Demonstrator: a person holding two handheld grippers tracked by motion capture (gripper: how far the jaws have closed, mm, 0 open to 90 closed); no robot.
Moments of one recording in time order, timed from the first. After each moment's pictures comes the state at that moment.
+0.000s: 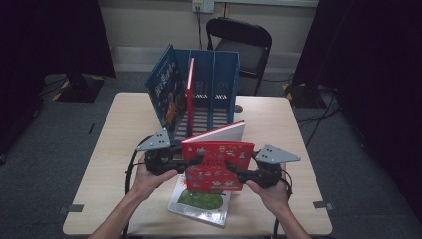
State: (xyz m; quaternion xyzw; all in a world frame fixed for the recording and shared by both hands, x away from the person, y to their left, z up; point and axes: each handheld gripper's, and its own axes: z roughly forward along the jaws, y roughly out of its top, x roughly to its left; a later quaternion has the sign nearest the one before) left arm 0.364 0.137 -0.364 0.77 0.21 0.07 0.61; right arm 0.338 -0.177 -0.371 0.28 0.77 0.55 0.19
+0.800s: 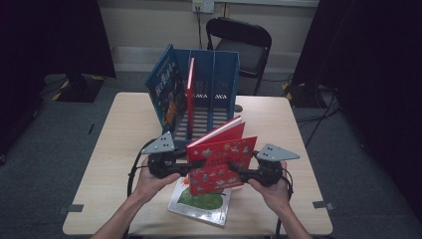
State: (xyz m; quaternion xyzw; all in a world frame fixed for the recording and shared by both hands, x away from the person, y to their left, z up) left arm 0.359 0.129 -0.368 0.78 0.21 0.06 0.59; right arm 0.349 -0.181 -0.380 0.29 0.77 0.54 0.18
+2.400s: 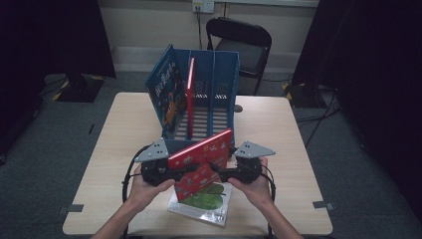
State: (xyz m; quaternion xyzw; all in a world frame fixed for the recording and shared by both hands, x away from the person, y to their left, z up) left arm 0.340 0.141 -0.369 0.77 0.24 0.07 0.58; right arm 0.360 -0.133 -0.387 0.28 0.78 0.53 0.18
